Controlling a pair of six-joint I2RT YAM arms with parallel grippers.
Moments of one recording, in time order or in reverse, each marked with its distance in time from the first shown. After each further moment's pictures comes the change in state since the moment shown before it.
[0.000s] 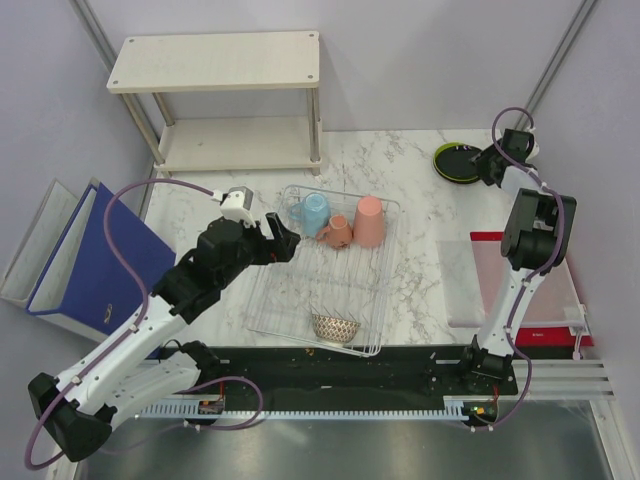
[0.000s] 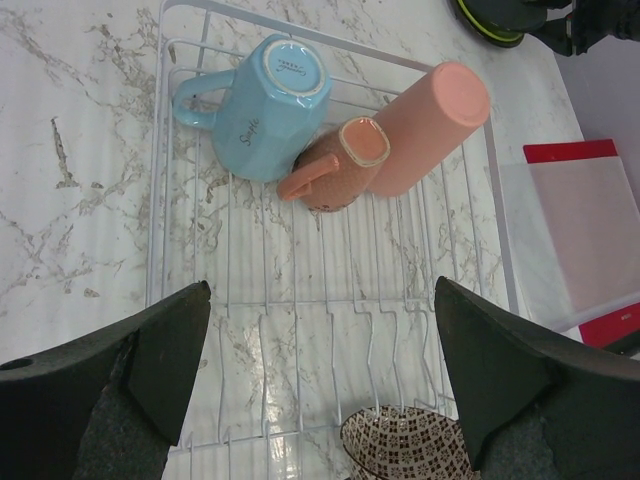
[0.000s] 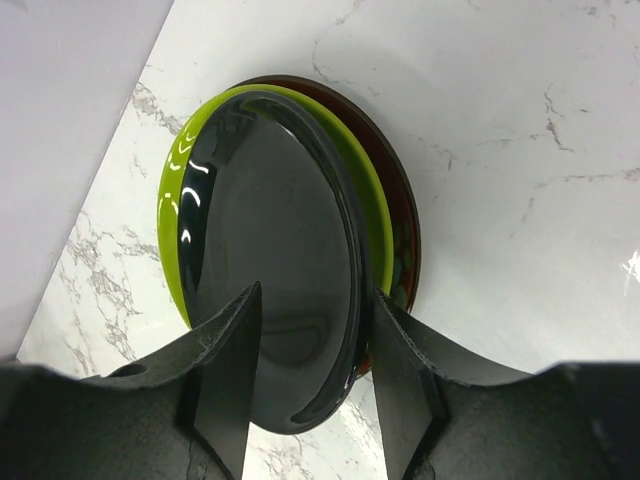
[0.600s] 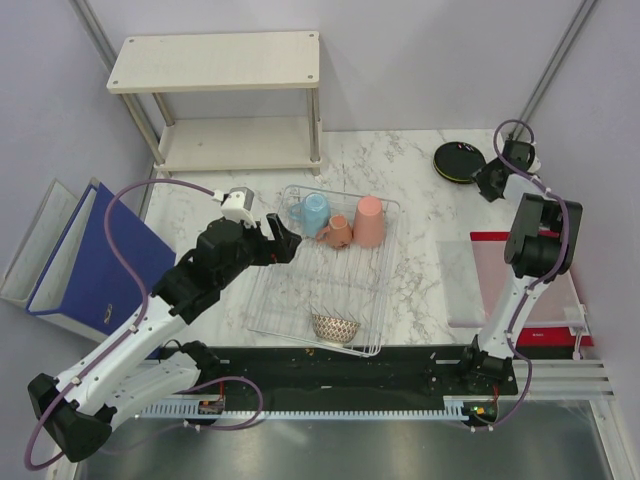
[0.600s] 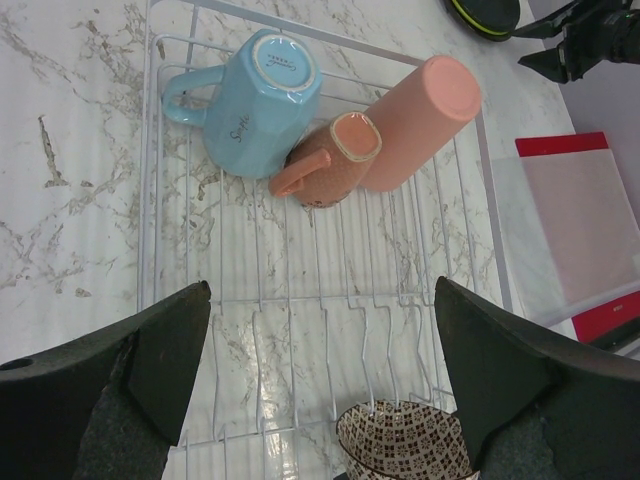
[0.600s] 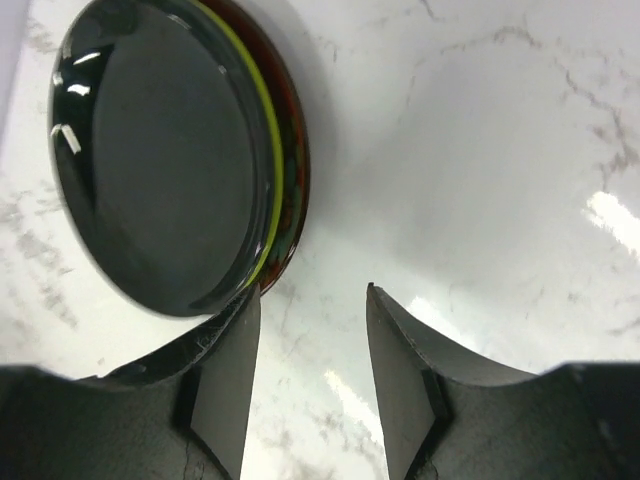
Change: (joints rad) left arm 0.000 -0.004 0.000 0.000 0.025 0.000; right arm -0.010 -0.089 -0.138 -0.078 0.048 -0.020
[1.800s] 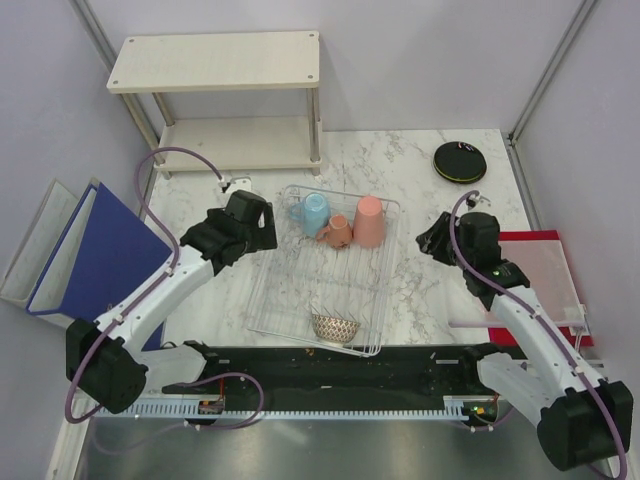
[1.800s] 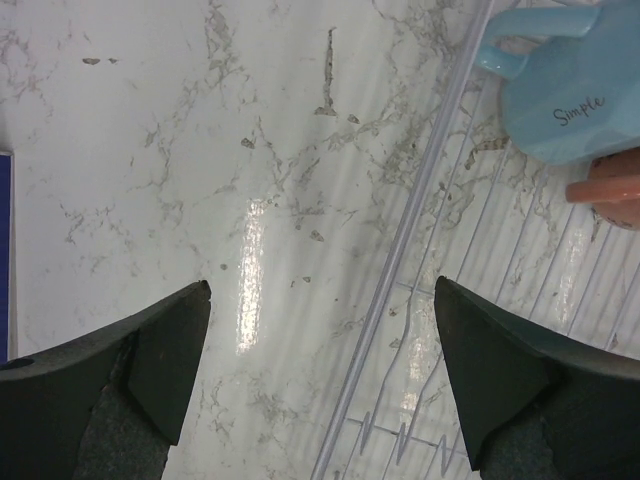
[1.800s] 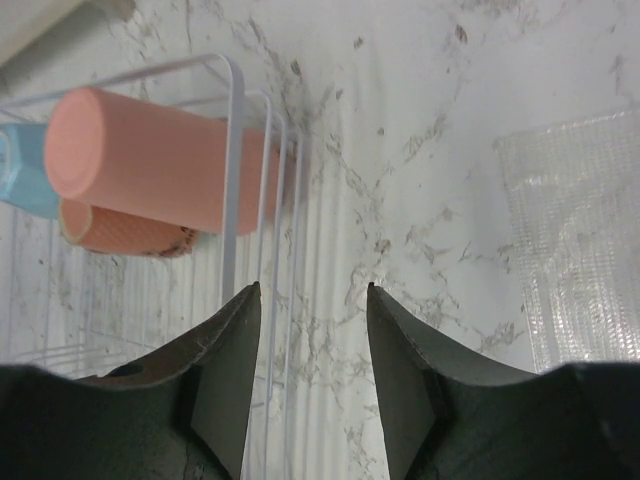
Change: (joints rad) left arm 0.135 0.356 0.203 -0.344 -0.266 0.066; right arm 0.482 -1.213 -0.847 -0.116 0.000 -0.105
